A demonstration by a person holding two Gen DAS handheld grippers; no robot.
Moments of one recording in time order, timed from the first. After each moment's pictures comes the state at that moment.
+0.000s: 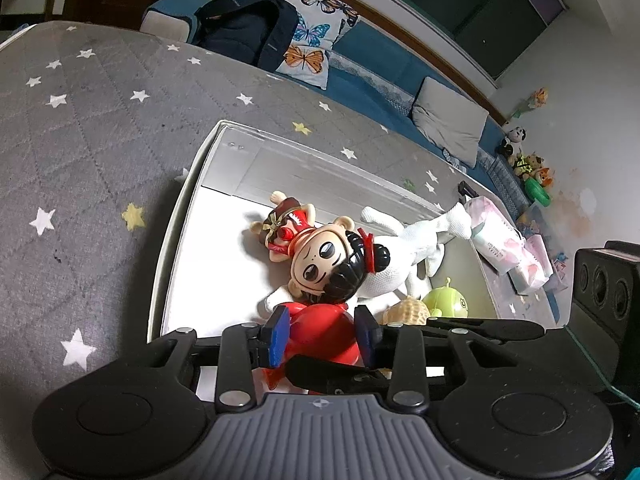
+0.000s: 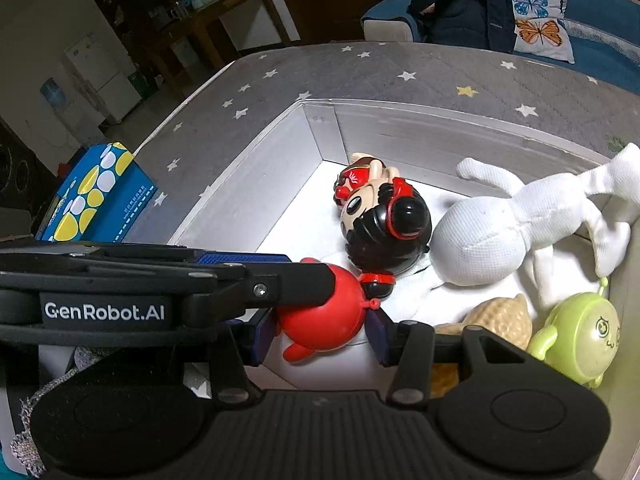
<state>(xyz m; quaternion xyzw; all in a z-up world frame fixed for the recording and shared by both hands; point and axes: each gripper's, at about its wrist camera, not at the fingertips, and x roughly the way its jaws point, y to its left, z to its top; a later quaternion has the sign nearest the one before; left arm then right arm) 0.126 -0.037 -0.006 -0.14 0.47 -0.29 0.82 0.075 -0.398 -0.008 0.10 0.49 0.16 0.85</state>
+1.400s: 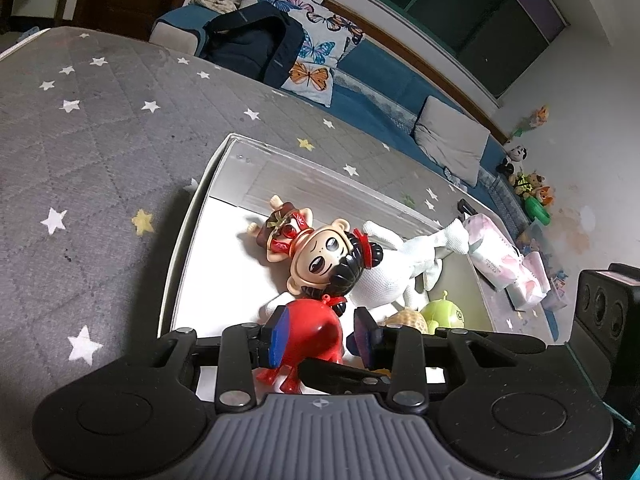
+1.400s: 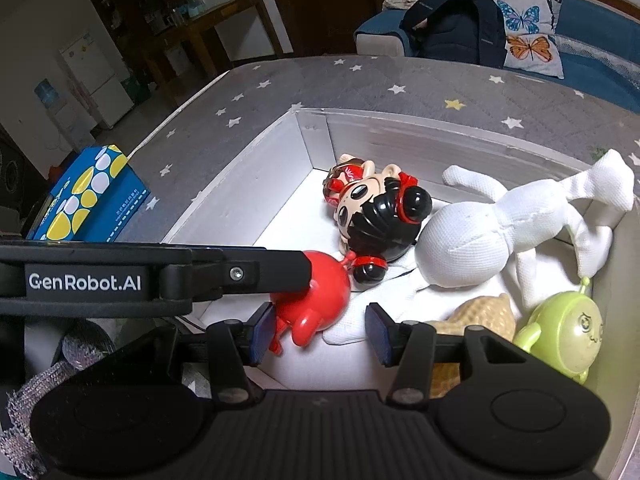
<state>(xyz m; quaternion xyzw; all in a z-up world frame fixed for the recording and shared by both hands) 0.117 -0.029 -0.004 -0.15 0.45 -0.28 0.84 0.066 -0.399 -0.007 0.08 0.47 0.14 0.87</state>
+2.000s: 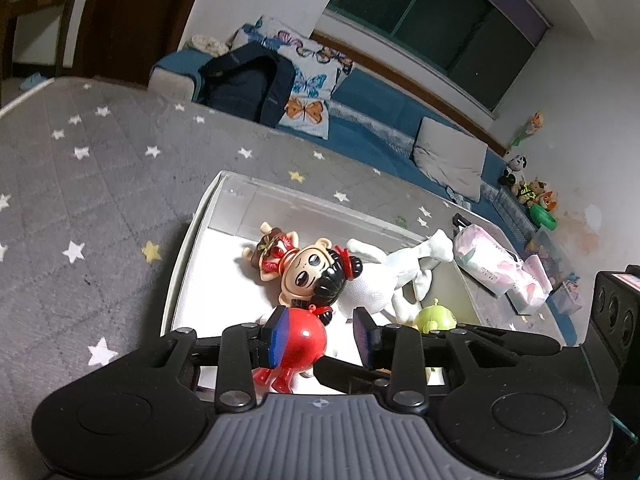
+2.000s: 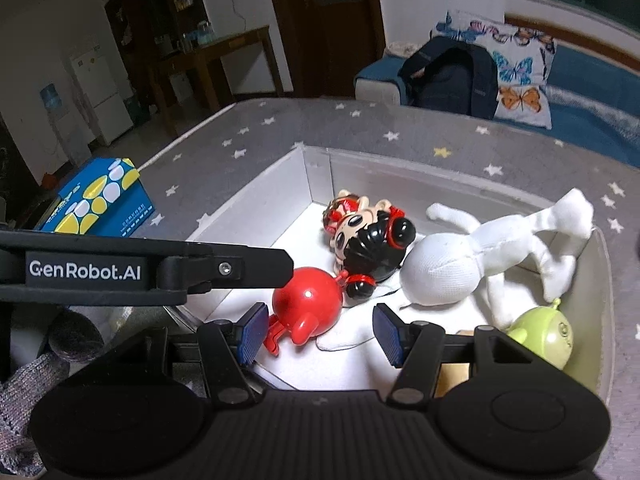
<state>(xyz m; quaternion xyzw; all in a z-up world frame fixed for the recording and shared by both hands) 0.082 -0.034 0.021 -0.12 0.39 -0.27 0.87 0.034 -0.396 0.012 0.04 0.40 0.13 0.91</state>
